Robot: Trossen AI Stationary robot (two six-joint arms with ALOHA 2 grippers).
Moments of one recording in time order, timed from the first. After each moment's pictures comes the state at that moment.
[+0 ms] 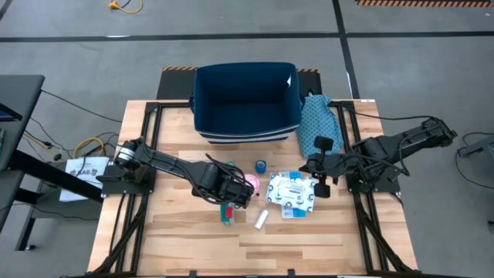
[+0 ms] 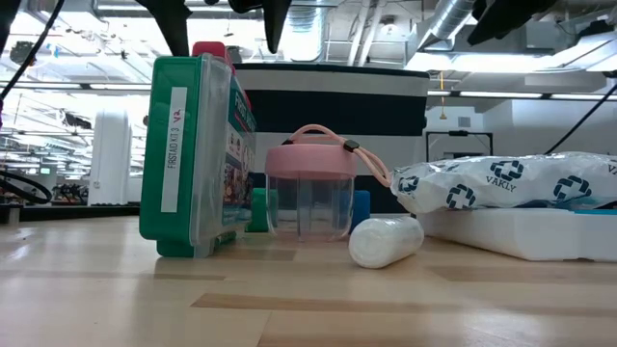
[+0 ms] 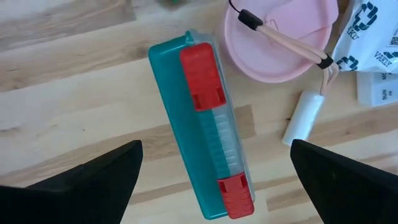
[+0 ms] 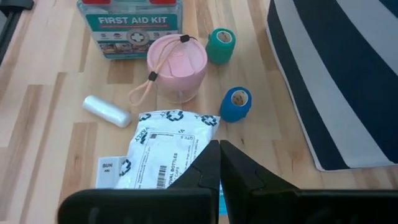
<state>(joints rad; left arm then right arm) -0.31 1.92 1.85 -1.38 -0.10 -1.66 0.36 1.02 0.99 -0.81 0.34 0.20</state>
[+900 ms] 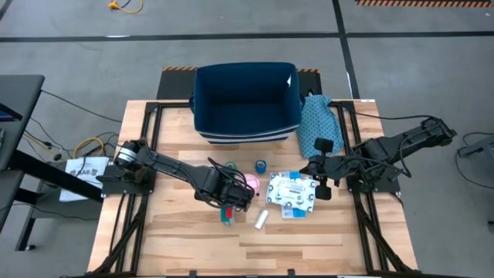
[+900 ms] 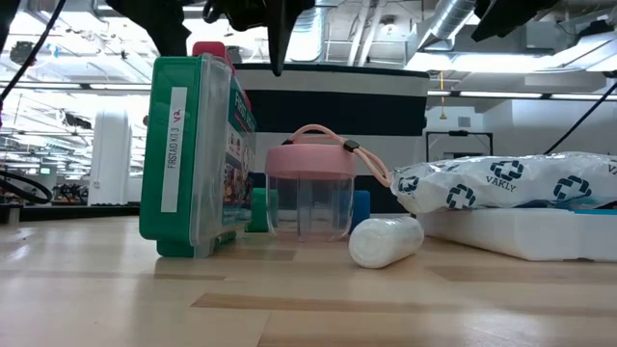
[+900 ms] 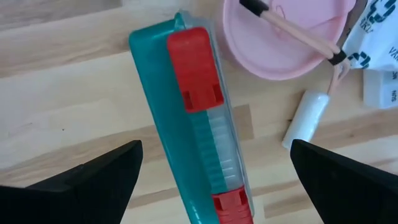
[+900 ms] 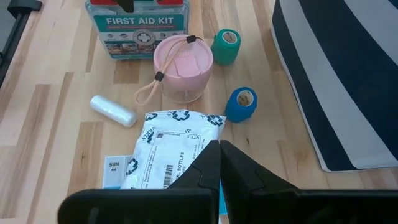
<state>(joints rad) -0.32 1.92 1.76 -1.27 -0.09 -1.69 0.38 1.02 0.99 -0.81 0.34 0.21</state>
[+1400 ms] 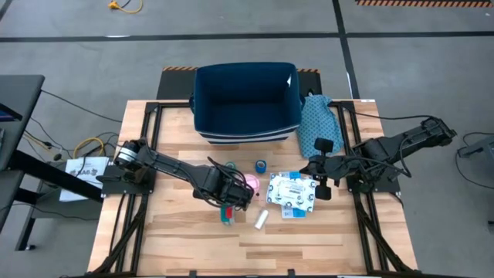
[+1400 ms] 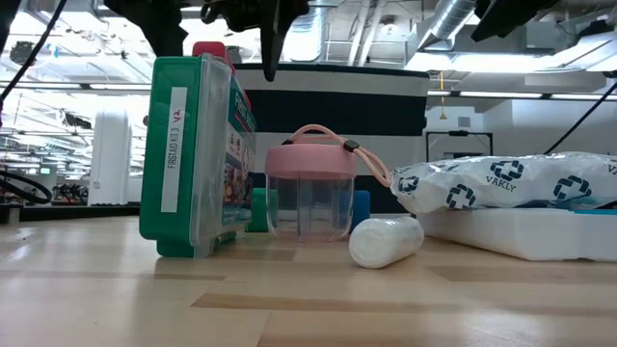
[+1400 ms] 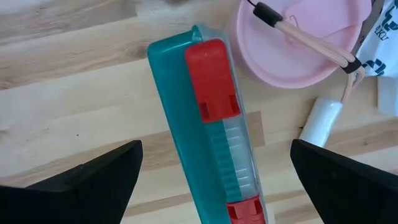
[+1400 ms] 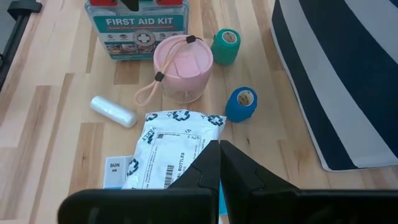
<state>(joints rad) -0.31 1.92 1.76 -1.30 -0.11 -1.68 0.38 1.02 0.99 -0.81 0.34 0.22</state>
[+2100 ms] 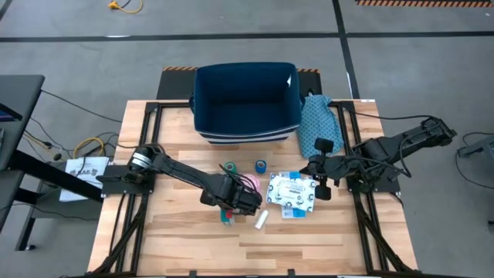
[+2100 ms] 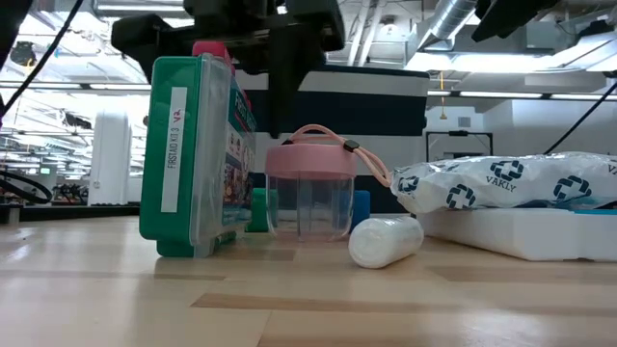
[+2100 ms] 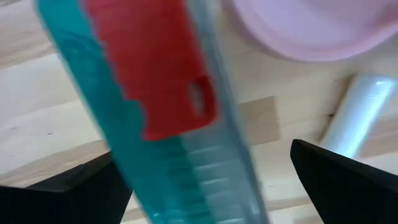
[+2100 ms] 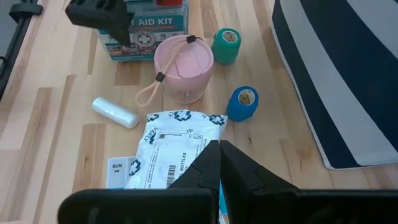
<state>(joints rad) -0.31 2.05 1.76 -1.23 -0.01 -1.62 0.38 1.02 0.99 -0.81 0.34 0.24</state>
